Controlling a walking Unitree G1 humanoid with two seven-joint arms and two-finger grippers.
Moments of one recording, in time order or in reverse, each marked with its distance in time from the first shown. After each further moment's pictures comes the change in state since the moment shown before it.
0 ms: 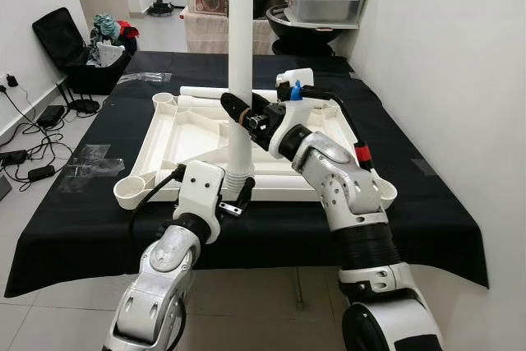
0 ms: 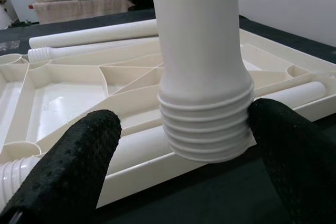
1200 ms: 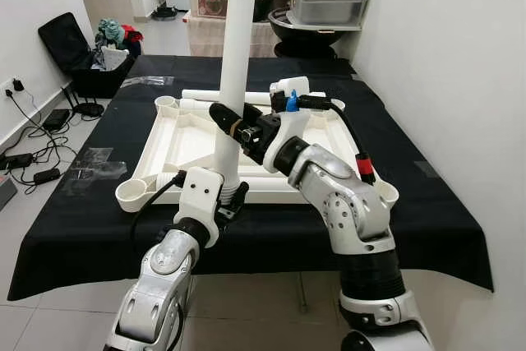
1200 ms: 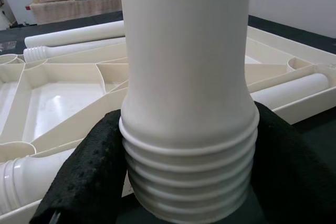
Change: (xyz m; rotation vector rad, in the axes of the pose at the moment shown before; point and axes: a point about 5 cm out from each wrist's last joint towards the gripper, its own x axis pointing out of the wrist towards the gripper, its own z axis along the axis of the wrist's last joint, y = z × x) left arm 0.002 0.001 -0.013 0.014 0.009 -0.011; right arm -0.014 0.028 -0.003 0.039 0.028 0.038
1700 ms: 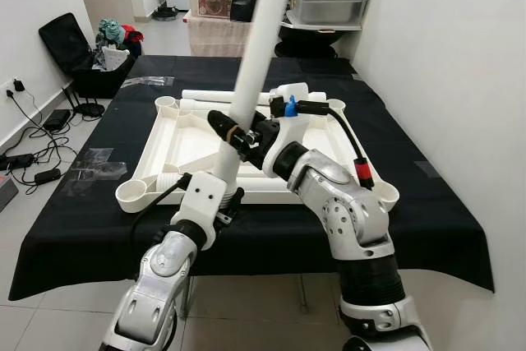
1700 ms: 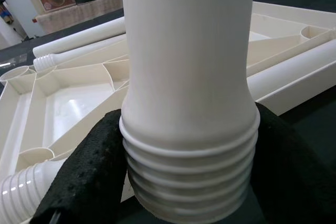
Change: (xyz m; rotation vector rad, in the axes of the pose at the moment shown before) left arm 0.000 0.000 -0.005 0.146 0.019 -0.016; right arm -0.001 0.000 -0.005 0.017 0.003 -0.040
